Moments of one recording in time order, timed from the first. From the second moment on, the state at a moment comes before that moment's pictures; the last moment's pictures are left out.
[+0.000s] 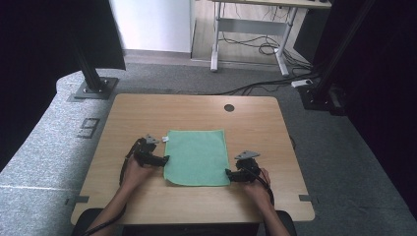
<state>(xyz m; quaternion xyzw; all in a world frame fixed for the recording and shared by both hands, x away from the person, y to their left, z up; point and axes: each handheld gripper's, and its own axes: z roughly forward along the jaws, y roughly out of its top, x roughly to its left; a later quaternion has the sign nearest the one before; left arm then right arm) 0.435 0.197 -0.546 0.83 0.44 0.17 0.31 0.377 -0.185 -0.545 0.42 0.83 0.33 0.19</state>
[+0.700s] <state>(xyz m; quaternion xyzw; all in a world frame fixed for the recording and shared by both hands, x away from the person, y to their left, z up) 0.423 0.194 -0.534 0.83 0.42 0.14 0.35 0.384 -0.200 -0.537 0.43 0.81 0.35 0.17</state>
